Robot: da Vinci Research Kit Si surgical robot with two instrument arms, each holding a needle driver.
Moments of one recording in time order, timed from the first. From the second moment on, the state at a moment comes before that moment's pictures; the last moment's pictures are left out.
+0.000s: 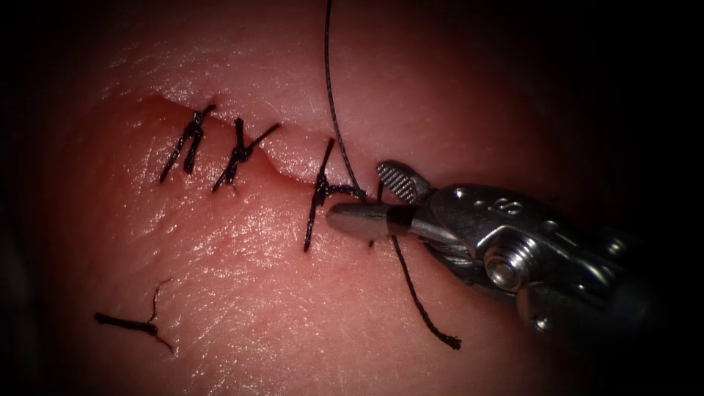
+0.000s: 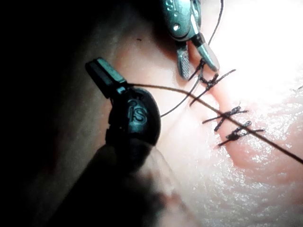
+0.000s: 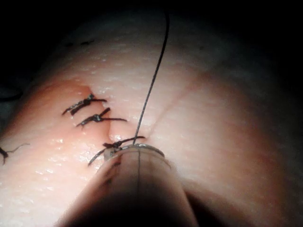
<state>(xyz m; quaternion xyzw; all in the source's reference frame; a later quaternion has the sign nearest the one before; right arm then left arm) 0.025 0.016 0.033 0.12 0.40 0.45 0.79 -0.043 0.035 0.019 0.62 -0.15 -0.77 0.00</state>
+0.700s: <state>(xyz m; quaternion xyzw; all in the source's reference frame) 0.026 0.019 0.031 0.07 0.47 0.48 0.74 -0.043 0.037 0.014 0.61 -0.16 -0.77 0.01</state>
